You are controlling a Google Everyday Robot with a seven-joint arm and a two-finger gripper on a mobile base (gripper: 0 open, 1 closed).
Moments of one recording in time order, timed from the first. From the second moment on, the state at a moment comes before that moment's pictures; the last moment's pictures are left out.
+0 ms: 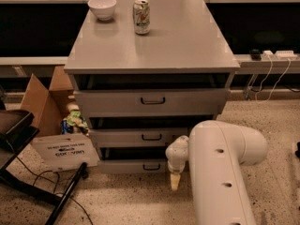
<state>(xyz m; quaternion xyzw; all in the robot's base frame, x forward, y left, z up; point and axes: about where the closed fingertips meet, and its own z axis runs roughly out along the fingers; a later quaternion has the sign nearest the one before) 0.599 -0.135 0.199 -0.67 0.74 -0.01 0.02</state>
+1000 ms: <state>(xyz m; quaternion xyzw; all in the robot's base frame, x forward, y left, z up) 0.590 -0.142 0.175 -0.69 0.73 -0.01 0.00</state>
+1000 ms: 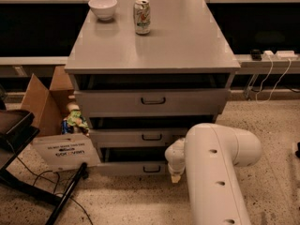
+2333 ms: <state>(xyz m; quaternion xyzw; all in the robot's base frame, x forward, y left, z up) 0.559 -0.158 0.187 -0.68 0.73 -0.01 -0.03</state>
